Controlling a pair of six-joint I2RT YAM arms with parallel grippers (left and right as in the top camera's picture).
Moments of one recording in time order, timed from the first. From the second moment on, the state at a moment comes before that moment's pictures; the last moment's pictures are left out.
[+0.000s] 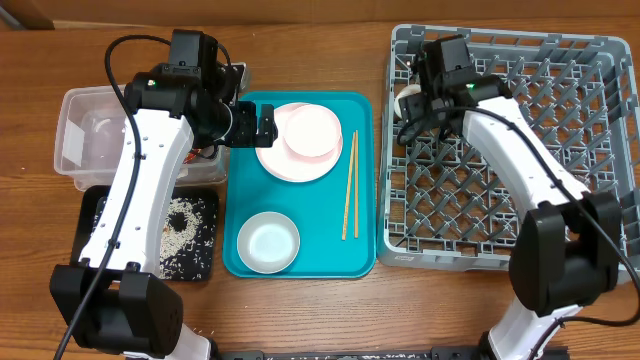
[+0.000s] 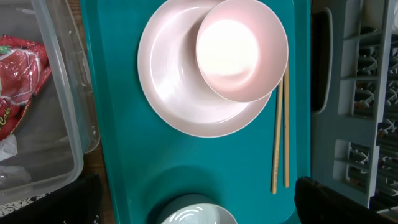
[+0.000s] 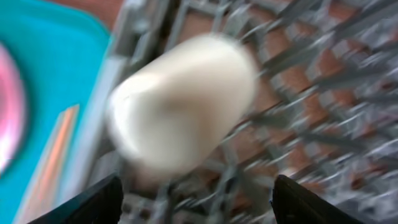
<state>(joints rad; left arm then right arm) -0.12 1.73 1.64 -1.14 0.26 -0.10 0.23 1.90 1.54 -0.76 0.04 0.01</state>
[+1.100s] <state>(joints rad) -0.12 1.73 1.64 -1.14 0.26 -0.10 0.37 1.88 1.46 -0.97 -0.13 0.38</state>
